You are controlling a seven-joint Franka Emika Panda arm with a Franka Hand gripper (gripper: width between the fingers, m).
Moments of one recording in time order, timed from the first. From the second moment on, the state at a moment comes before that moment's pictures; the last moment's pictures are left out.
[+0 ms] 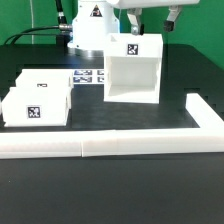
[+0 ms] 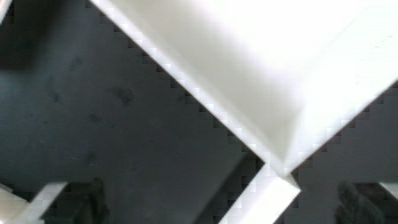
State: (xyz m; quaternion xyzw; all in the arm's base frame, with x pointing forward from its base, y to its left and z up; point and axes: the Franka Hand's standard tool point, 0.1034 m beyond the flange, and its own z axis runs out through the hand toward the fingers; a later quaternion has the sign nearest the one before) arm 0.490 0.082 0.138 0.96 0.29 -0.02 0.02
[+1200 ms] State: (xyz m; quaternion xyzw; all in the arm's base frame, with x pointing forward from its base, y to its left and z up) arm 0.444 0.096 0.124 1.00 0.04 -0.02 -0.02
